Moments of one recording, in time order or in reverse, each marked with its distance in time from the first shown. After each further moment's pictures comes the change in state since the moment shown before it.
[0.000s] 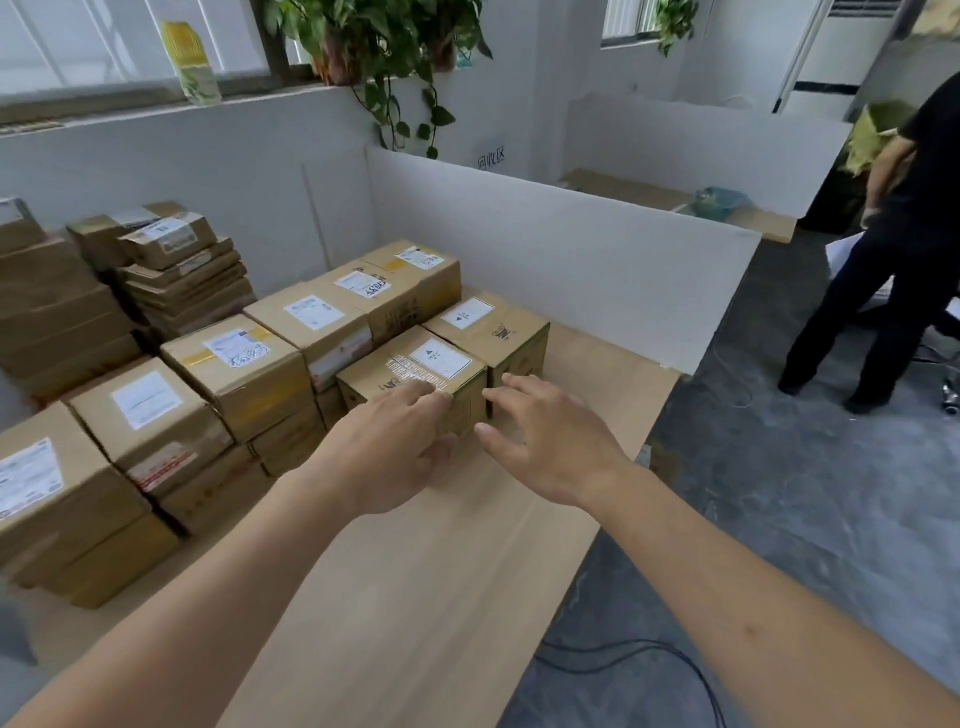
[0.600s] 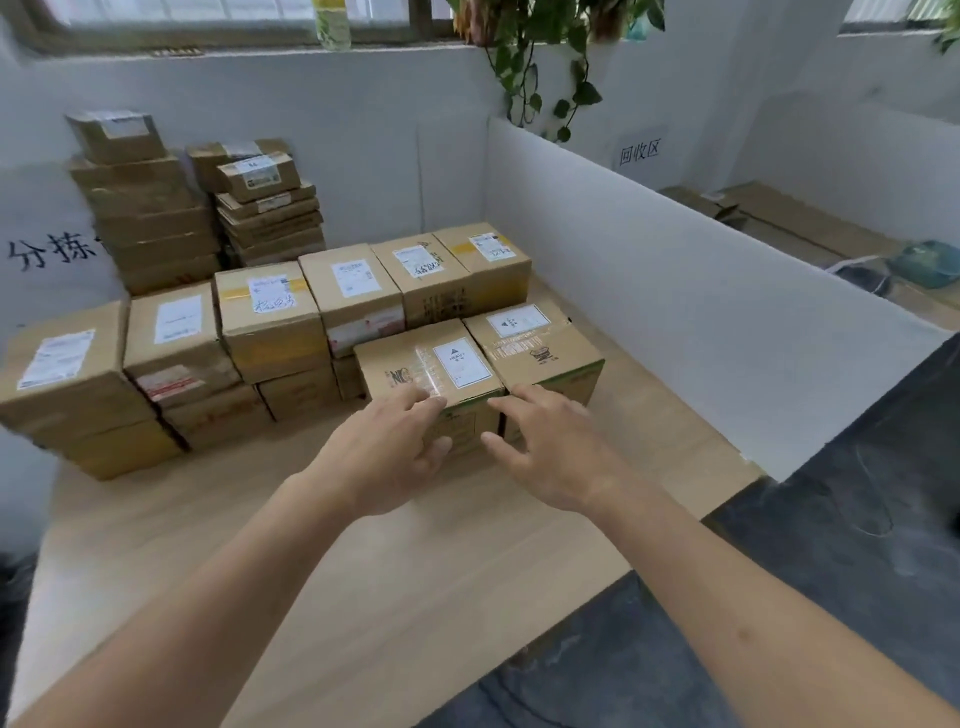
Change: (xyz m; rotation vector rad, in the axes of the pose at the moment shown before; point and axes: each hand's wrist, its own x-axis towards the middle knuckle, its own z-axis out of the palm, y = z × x) left_hand 0.121 0.064 0.063 -0.078 0.036 -0.444; right_hand 0.127 0.152 -0.011 -0.038 -0.198 -0.365
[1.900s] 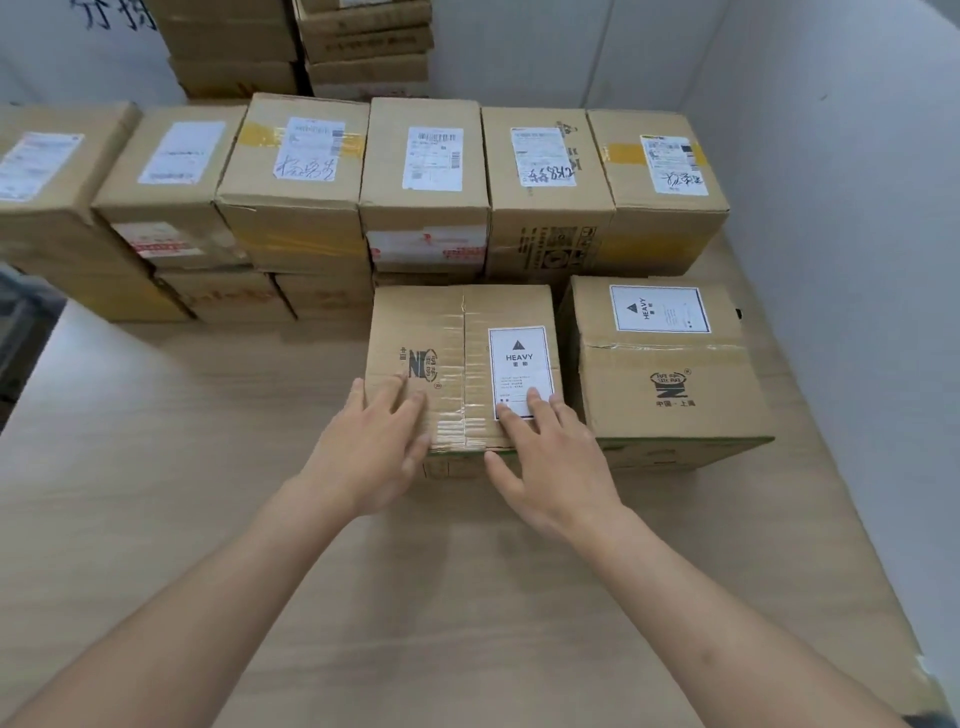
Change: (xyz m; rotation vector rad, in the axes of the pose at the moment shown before) left_hand 0.138 -0.096 0.165 -0.043 -0.252 -0.561; right_hand 0.226 0.103 0.170 -0.138 -0.324 -0.268
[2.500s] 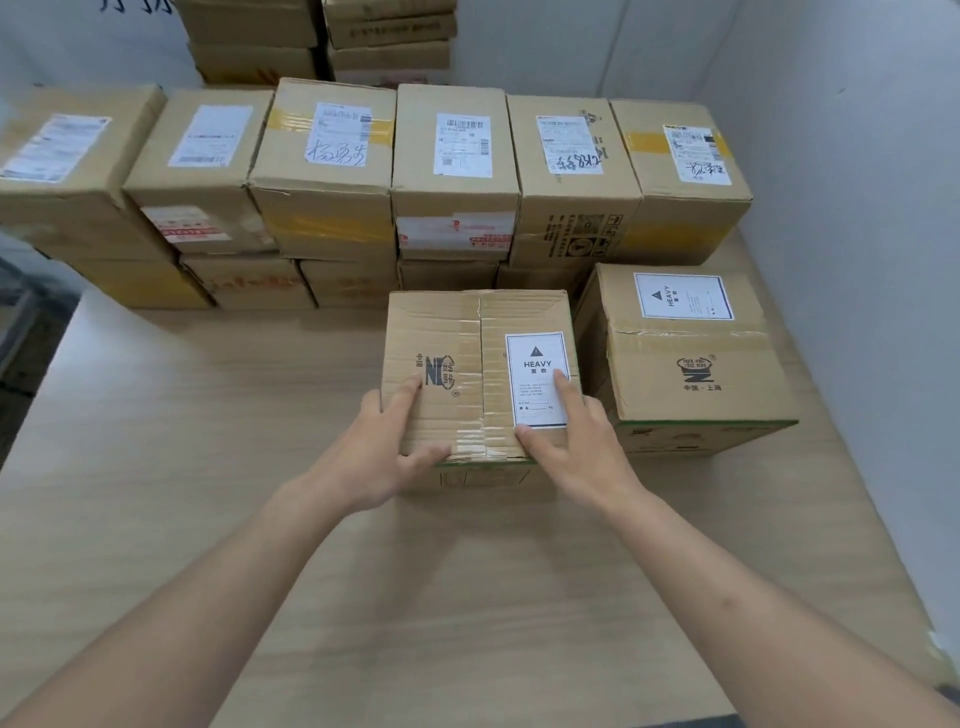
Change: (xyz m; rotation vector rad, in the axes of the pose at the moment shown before) left_hand -0.025 -0.041 0.014 -0.586 -0.062 -0.087; right_hand 0.001 -0.001 0.018 0.612 0.018 0.247
